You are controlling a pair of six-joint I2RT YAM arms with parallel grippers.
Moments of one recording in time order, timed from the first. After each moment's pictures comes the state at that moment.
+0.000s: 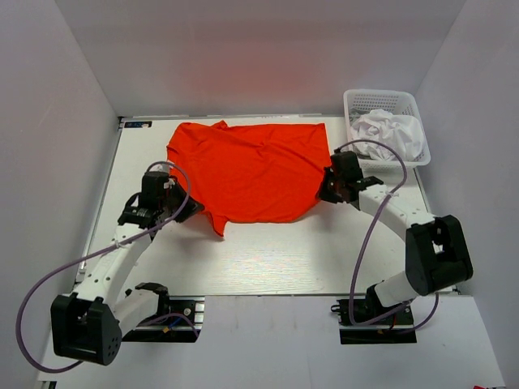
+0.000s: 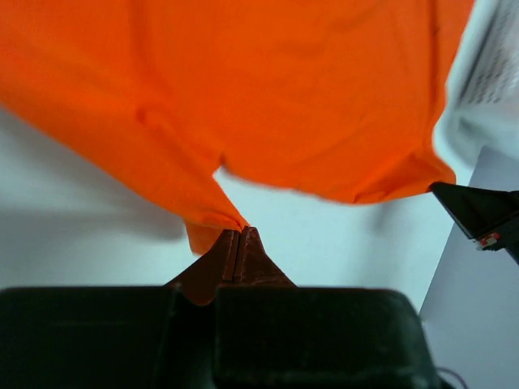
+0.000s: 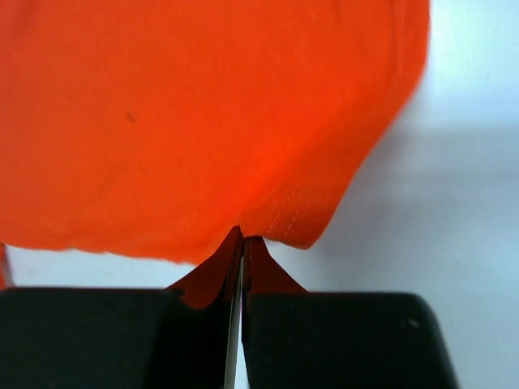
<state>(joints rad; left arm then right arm) -0.19 0.99 0.70 -0.49 0.20 -0.81 0.37 1.44 0.86 -0.30 -0.02 0.53</state>
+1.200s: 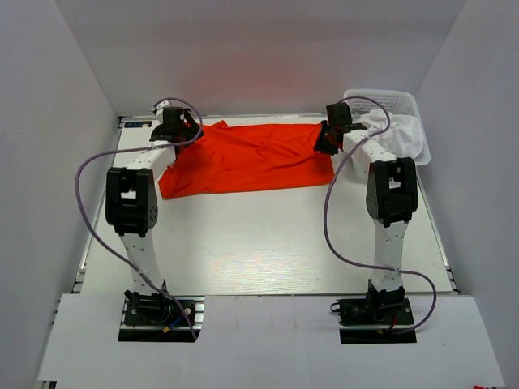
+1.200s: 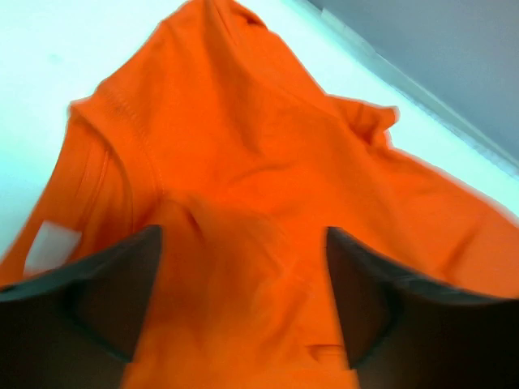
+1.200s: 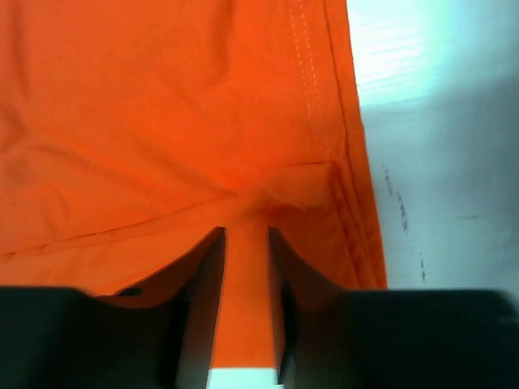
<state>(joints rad) -0.10 1.99 1.49 -0.11 -0.21 -0.62 0.24 2.15 1.74 -0.45 0.01 0.45</state>
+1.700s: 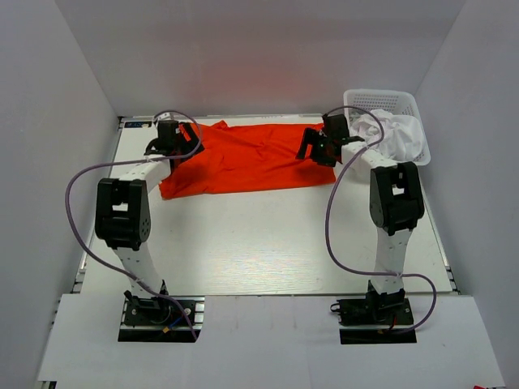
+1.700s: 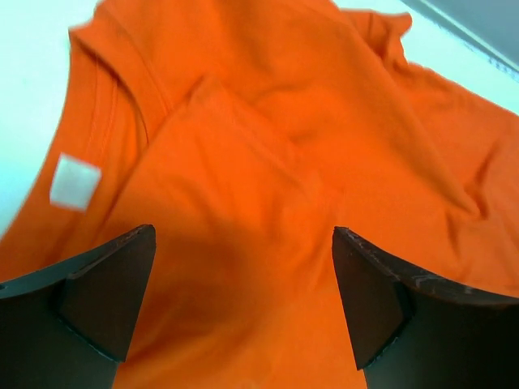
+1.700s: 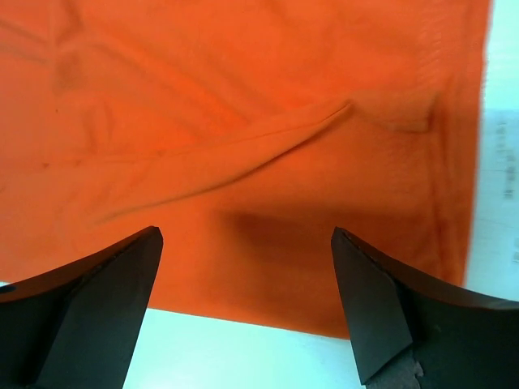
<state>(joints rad) -0.09 1.89 1.30 -0.04 -0.09 -0.51 0.26 2.06 1.53 -0.30 -0.15 0.41</state>
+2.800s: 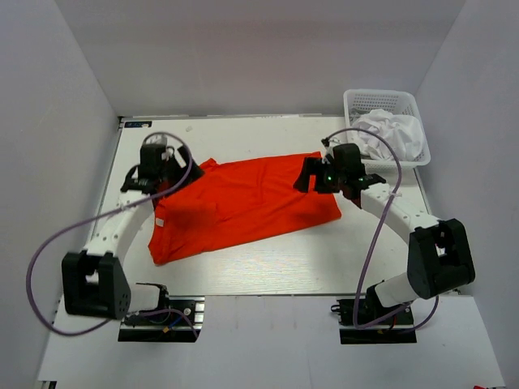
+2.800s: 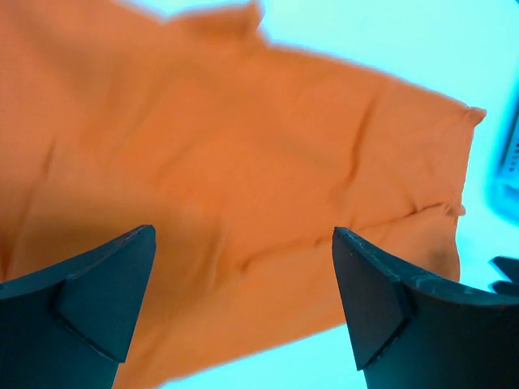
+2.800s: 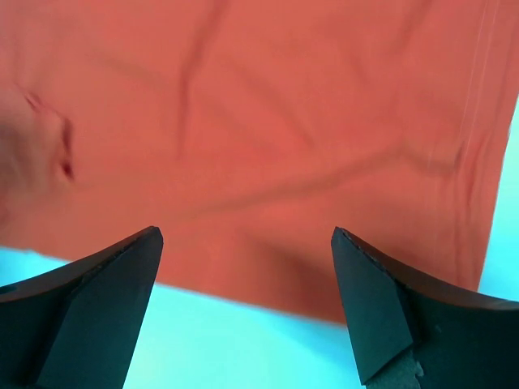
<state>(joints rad) -0.11 1.22 0.86 -0.36 0.09 -0.63 0.37 1.44 0.90 -0.19 -0.27 0.34</state>
